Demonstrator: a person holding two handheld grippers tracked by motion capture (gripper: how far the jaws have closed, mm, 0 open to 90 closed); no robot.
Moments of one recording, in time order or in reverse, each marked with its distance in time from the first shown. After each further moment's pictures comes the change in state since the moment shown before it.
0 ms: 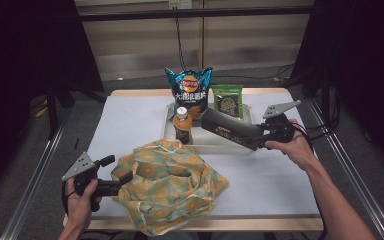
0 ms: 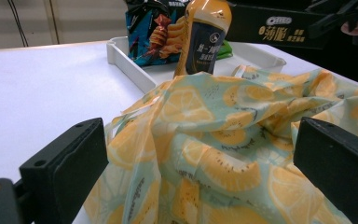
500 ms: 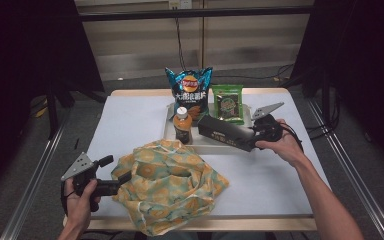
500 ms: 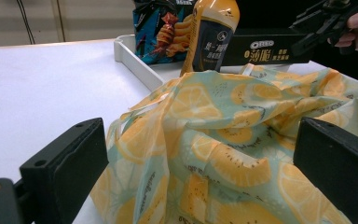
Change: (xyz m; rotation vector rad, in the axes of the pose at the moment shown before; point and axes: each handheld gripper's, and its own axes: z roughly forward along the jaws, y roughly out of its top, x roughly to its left) left arm 0.003 -0.001 -0.001 -0.001 0.013 -0.003; right arm -0.012 -0.004 0.038 0.092 0.012 -0.014
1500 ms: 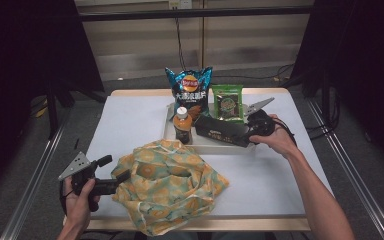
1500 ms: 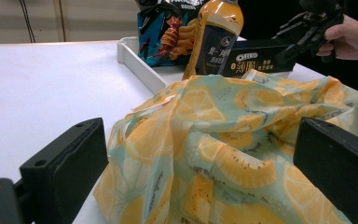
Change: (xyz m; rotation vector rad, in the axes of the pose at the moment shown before) left arm 0.004 -0.002 -0.001 -0.024 0.000 -0.039; right arm -0.019 0.009 0.023 0.038 0.007 -0.014
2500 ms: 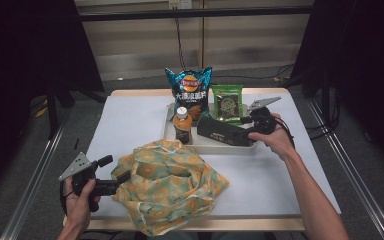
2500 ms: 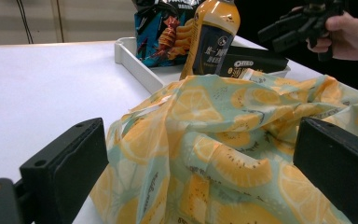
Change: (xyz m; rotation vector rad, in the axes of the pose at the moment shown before) left arm -0.001 0.000 0.000 0.005 -0.016 0.015; right arm 0.003 0.005 -0.005 -0.143 -0.069 0.114
